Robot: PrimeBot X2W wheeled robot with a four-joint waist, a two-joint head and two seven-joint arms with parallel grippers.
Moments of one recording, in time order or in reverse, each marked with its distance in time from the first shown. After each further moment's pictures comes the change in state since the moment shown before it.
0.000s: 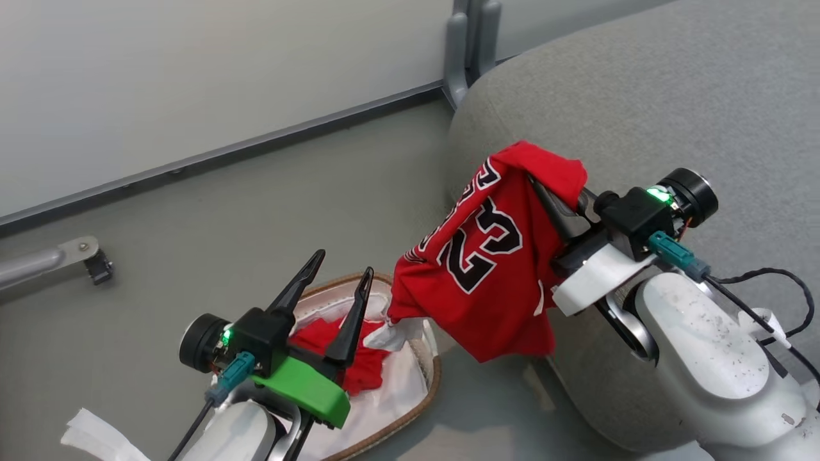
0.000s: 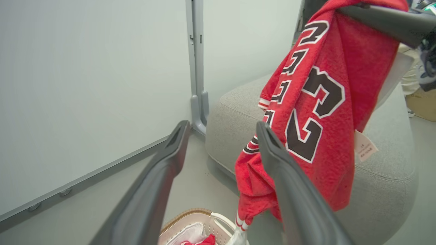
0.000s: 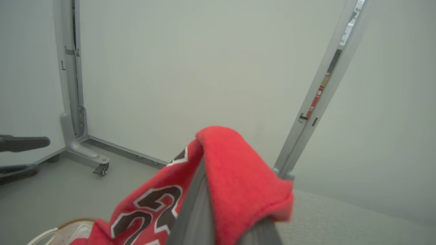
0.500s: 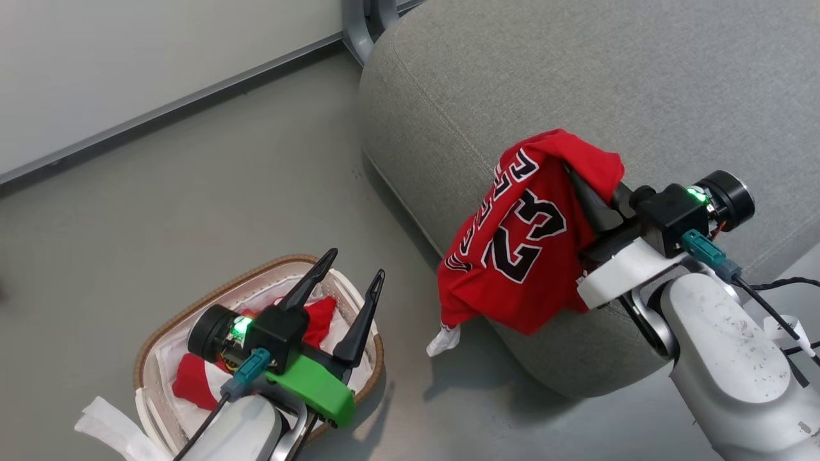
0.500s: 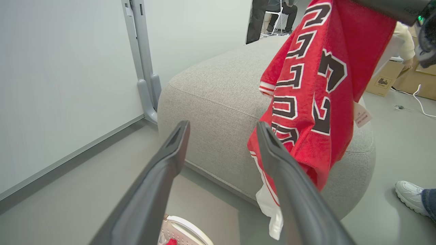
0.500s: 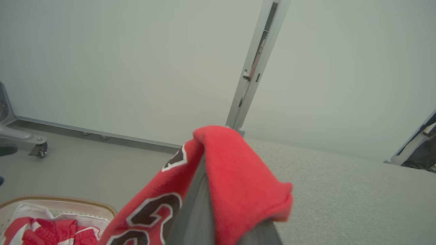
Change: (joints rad) left arm -0.030 -0.008 -0.021 0.040 0.058 -0.034 0.000; right arm 0.049 0.008 -0.123 -0.024 -0.047 0.000 0.000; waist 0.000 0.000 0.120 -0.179
